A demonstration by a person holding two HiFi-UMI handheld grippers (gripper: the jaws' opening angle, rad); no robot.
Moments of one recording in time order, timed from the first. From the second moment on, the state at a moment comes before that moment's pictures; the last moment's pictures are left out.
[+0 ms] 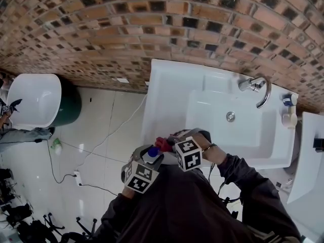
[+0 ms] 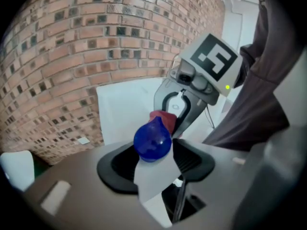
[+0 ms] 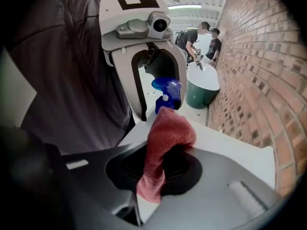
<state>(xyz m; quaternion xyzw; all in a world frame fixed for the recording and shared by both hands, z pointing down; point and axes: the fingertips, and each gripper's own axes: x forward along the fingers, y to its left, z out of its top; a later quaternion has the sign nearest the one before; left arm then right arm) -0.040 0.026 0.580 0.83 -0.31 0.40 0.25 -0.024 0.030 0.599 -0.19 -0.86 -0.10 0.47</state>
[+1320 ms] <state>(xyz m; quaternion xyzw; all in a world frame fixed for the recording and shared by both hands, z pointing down) -0.039 0.017 0.584 0.81 -0.36 0.39 0.23 -0.038 0.000 0.671 -0.14 -0.84 0.15 0.51</state>
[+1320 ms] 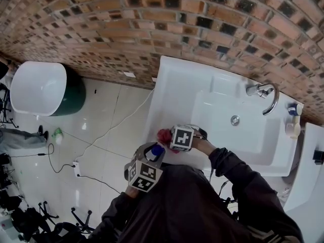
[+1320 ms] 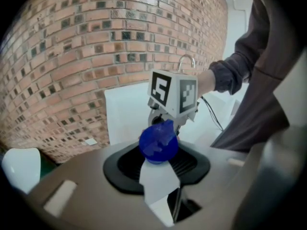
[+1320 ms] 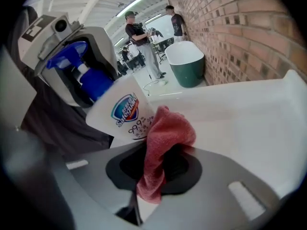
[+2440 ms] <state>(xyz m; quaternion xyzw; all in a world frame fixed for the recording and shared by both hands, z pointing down) -0.055 0.029 0.540 0.85 -0.39 0.29 0.20 0.000 0.007 0.500 0.06 -0.95 0.18 0.26</state>
